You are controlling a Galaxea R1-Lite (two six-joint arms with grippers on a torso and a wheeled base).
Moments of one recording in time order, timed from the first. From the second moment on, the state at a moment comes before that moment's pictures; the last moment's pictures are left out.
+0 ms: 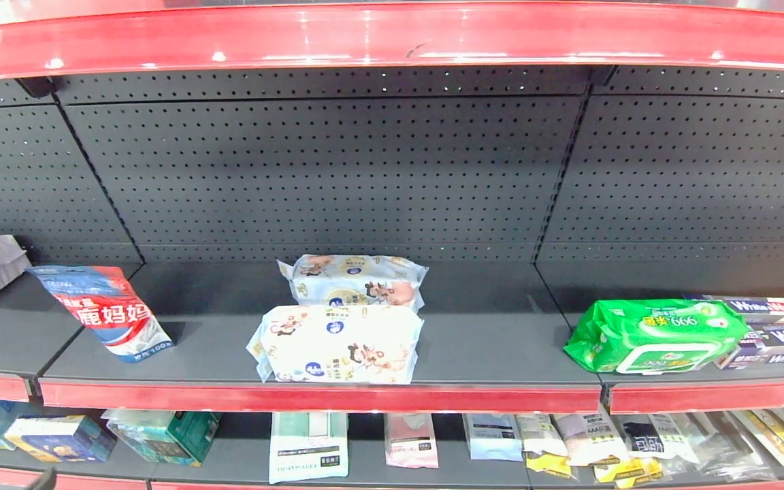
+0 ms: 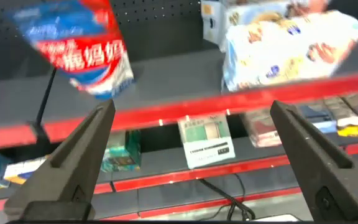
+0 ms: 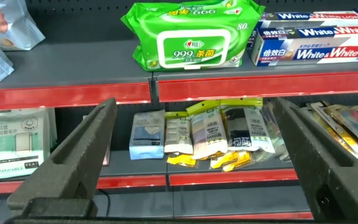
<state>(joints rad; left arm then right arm) -0.11 0.42 -0.26 0.04 -0.02 0.08 -0.09 0.10 0.00 0.00 0.02 0.00</state>
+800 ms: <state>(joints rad) -0.11 0.09 -0.01 -0.05 0.04 0.01 -0.09 0.10 0.00 0.00 0.02 0.00</state>
